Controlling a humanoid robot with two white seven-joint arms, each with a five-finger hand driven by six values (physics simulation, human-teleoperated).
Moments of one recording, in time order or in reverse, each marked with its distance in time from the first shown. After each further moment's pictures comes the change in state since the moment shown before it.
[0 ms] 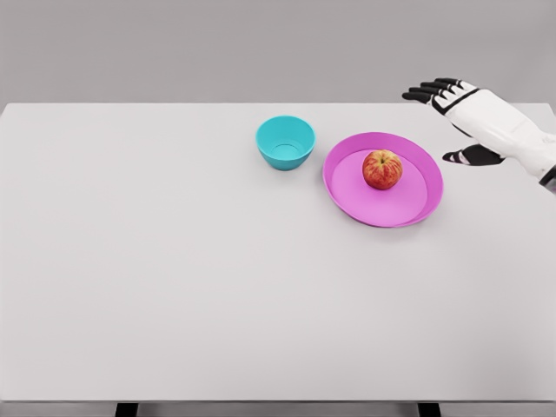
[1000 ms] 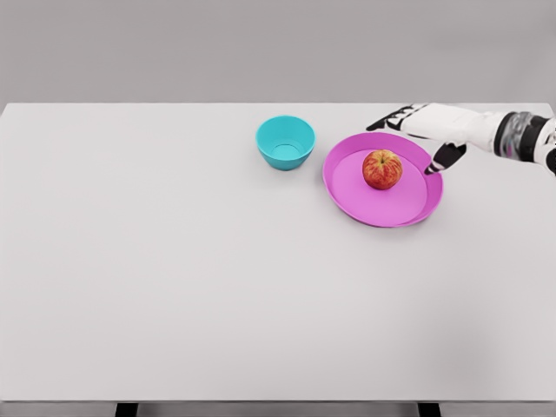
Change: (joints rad) left arm 0.000 0.000 0.000 0.000 0.000 0.000 0.000; right arm -0.288 0.185 0.128 0.253 0.012 -0.004 0.535
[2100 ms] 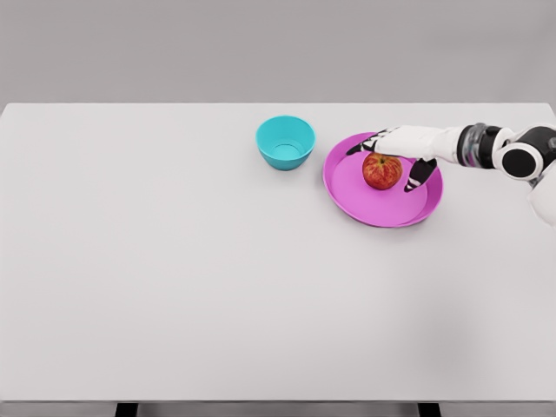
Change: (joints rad) left arm 0.000 0.000 0.000 0.000 0.000 0.000 0.000; right arm -0.086 0.082 0.174 0.151 0.001 0.004 0.001
